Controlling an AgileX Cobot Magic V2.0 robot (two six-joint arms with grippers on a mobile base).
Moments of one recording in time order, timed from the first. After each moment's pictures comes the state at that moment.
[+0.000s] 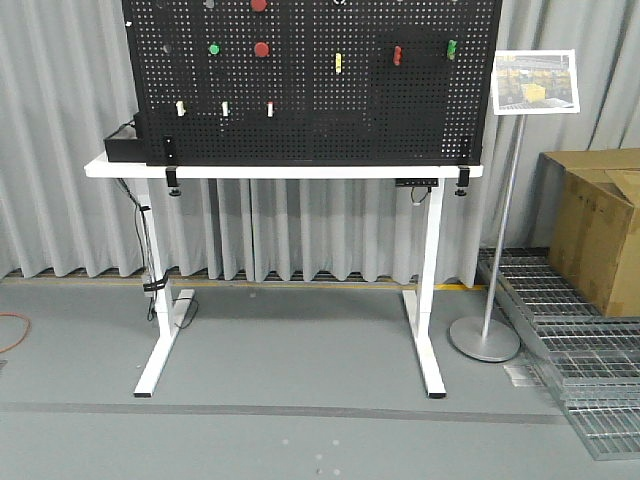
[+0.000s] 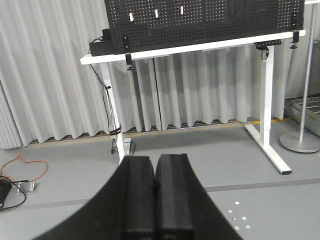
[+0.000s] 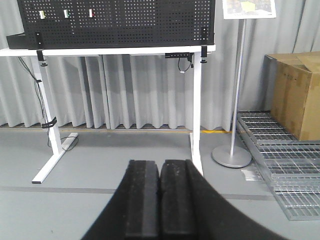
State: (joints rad) left arm -0.03 -0.01 0.03 -0.05 0.10 0.15; right arm 0.07 -0.01 0.03 -0.13 0.13 0.14
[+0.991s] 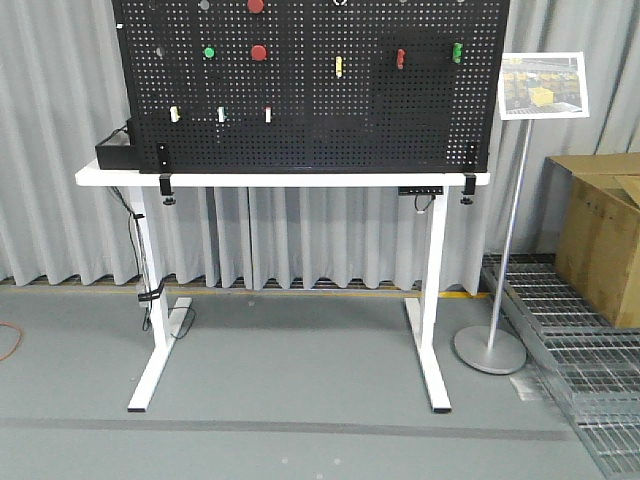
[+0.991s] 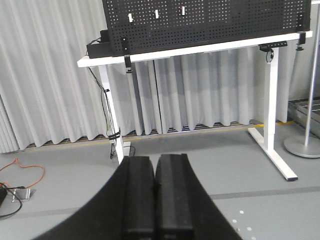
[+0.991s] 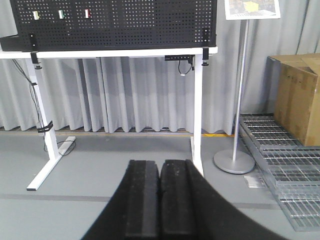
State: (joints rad) left arm -0.03 -0.01 0.03 -0.05 0.10 0.15; right arm 0.07 -0.01 0.03 -0.13 0.13 0.14
